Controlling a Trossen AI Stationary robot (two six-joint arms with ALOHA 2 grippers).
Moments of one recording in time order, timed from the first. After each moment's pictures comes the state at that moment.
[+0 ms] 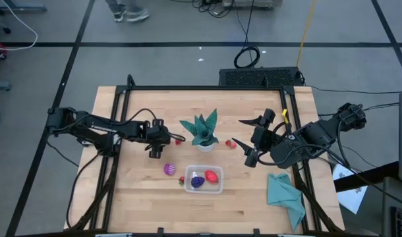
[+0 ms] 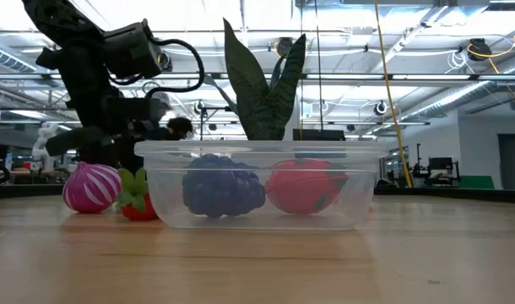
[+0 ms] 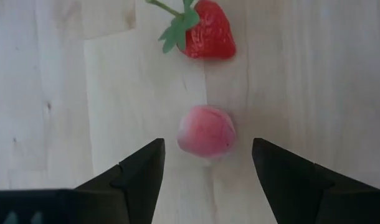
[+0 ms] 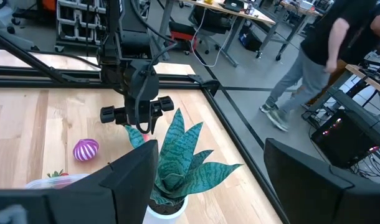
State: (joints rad) left arm 0.08 1.32 0.56 -0.39 -0.18 0.25; right arm 0.52 1.36 1.60 -0.88 0.94 0.22
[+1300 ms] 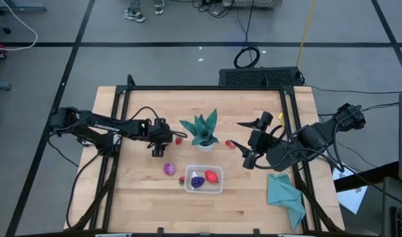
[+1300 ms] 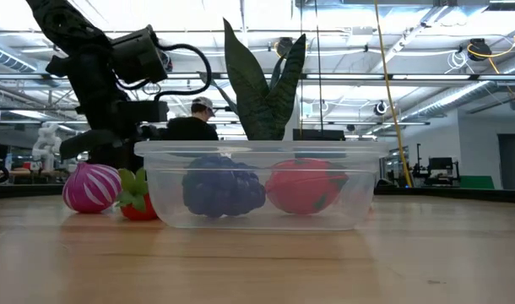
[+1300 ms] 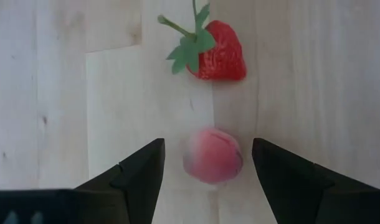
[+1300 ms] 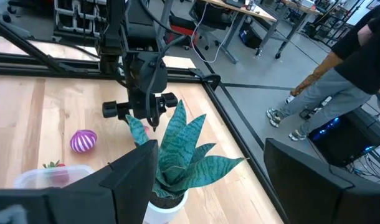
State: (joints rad) left arm 0.12 1.36 0.56 -0.31 -0.13 0.26; right arm 0.52 1.36 1.55 -0.86 0.94 0.22
